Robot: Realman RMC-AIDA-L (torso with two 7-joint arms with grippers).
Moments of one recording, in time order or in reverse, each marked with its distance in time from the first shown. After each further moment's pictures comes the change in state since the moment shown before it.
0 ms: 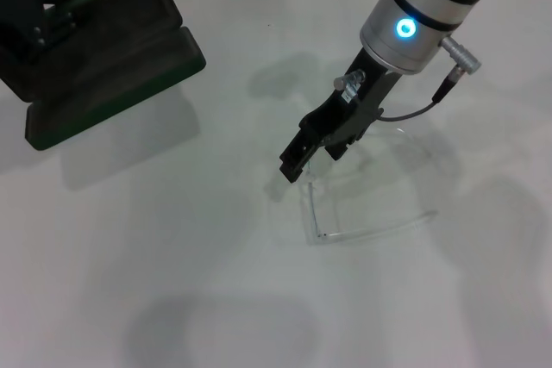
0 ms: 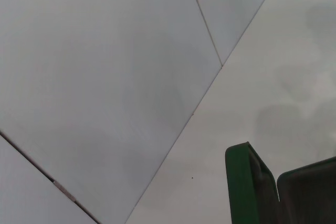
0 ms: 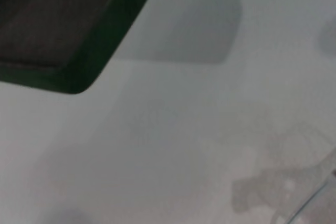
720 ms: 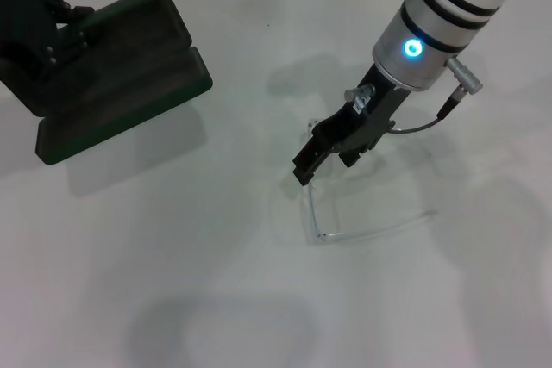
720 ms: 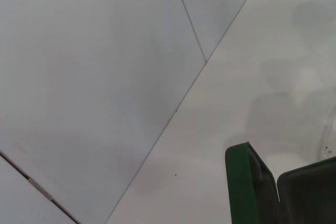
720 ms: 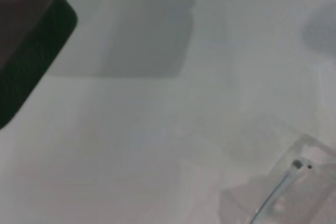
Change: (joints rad) left arm -0.006 -0.001 0.000 -0.086 -0.017 -0.009 0.068; right arm -0.010 0.000 -0.010 0.113 0.002 0.102 -0.001
